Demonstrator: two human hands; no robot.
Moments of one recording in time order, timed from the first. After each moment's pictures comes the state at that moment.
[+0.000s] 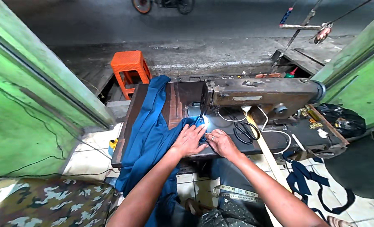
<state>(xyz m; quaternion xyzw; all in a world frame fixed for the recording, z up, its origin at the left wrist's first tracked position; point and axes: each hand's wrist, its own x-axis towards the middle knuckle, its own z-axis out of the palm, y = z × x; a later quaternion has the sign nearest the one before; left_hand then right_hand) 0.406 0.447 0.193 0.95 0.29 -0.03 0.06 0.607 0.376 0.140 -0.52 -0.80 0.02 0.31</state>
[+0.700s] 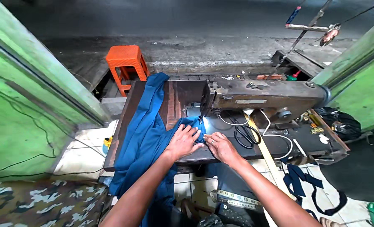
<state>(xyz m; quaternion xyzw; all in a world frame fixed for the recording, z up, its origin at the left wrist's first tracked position) 0.394 0.460 0.172 0.96 0.28 0.04 0.01 0.609 0.374 0.143 -0.53 -0.81 0.03 0.26</state>
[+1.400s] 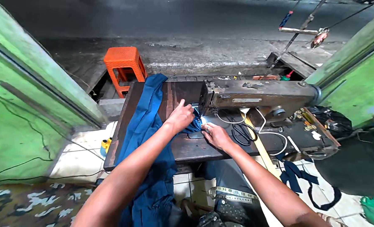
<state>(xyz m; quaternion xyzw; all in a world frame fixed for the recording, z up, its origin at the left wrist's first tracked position) 0.407 0.518 0.243 0.97 0.22 -0.01 -0.12 0.606 0.416 0.172 -0.61 -0.76 0.17 0.15</state>
